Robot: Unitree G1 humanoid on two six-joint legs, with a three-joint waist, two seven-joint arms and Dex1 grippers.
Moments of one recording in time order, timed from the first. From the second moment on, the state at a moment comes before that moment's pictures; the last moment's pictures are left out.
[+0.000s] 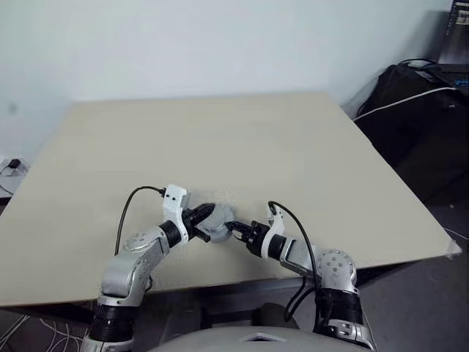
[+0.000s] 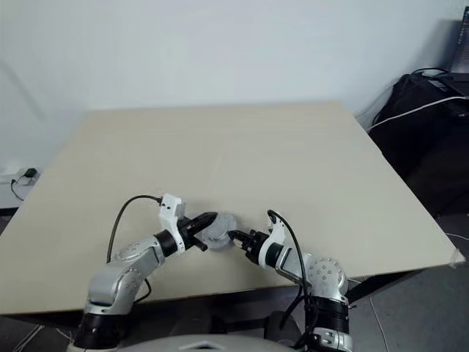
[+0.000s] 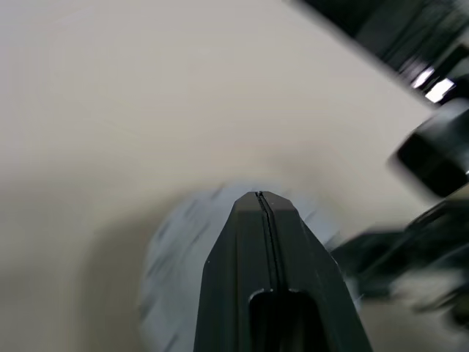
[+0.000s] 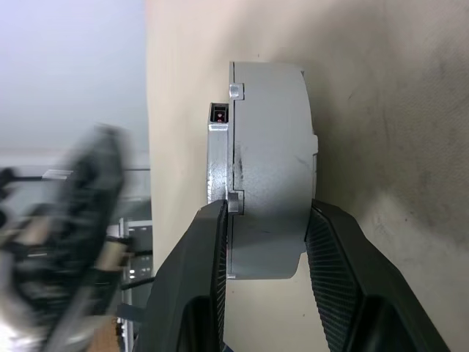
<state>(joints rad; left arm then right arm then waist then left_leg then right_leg) 0.04 0.18 -0.01 -0.32 -0.37 0.63 -0.54 -0.09 0.08 -0.25 0.03 1.02 1.23 0.07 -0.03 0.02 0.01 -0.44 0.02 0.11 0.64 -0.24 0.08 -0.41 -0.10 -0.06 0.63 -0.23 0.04</state>
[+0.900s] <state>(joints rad) 0.48 -0.10 0.18 -0.40 -1.11 0.74 -0.37 -0.09 0.08 -0.28 0.01 1.19 1.16 -0.03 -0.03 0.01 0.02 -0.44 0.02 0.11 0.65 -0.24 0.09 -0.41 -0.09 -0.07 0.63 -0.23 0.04</state>
